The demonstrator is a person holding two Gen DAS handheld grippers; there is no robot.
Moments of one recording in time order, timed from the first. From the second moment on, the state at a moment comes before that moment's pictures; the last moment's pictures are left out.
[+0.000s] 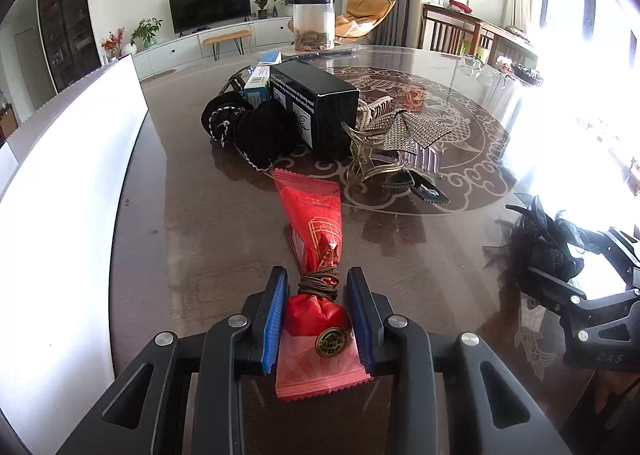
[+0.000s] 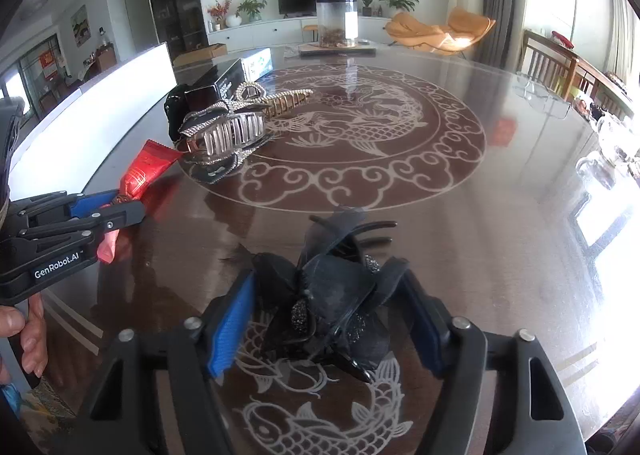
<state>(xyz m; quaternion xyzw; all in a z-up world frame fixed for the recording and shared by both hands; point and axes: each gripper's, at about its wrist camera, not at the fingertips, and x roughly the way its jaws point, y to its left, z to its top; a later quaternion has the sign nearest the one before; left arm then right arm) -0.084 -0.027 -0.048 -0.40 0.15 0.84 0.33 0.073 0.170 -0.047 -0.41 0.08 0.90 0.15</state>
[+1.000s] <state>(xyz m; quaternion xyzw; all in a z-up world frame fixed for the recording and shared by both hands) -0.029 -0.037 0.023 -0.42 0.10 0.81 0.40 0.101 0.177 0.009 -0.42 0.19 0.88 0.10</state>
